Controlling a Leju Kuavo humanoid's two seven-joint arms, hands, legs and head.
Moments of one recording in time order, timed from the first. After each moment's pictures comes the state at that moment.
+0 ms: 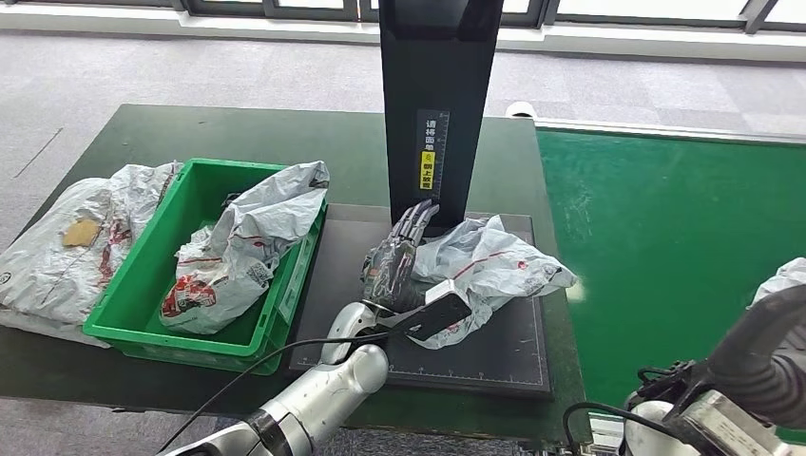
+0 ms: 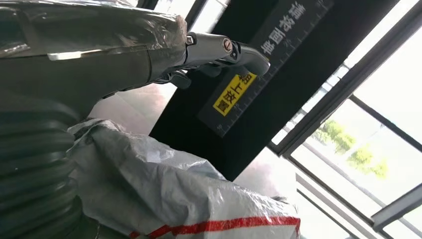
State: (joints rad) left arm -0.56 -0.37 -0.61 -0.55 -0.59 0.67 -0.35; right arm -0.01 0.33 0.00 -1.99 0.62 -0.70 -0.70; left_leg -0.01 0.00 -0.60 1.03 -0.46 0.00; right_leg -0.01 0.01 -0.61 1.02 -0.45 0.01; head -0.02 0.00
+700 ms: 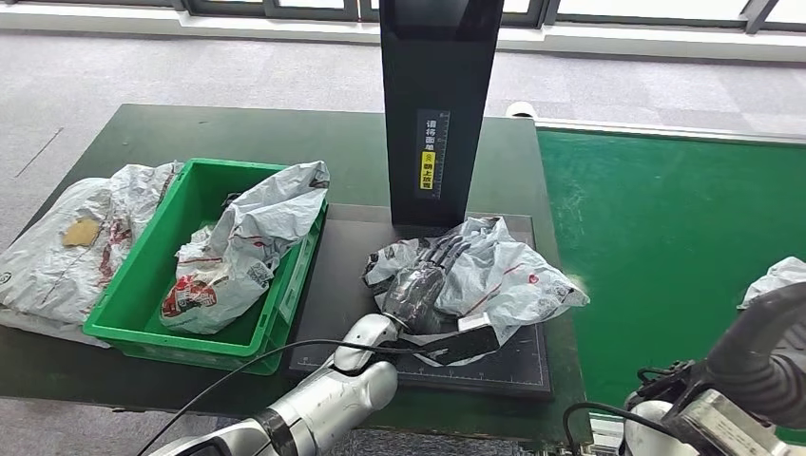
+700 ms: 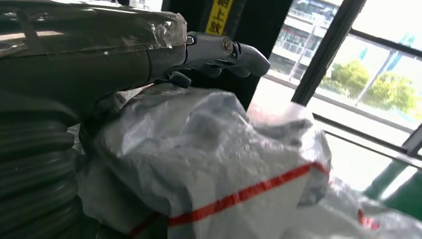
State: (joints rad) left arm -0.59 -0.37 -0.78 -0.46 -0.69 0.53 -0.20; right arm -0.01 0.33 0.00 -1.99 0.62 -0.70 -0.70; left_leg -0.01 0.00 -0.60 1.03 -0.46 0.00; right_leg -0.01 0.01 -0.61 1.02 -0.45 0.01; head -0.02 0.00
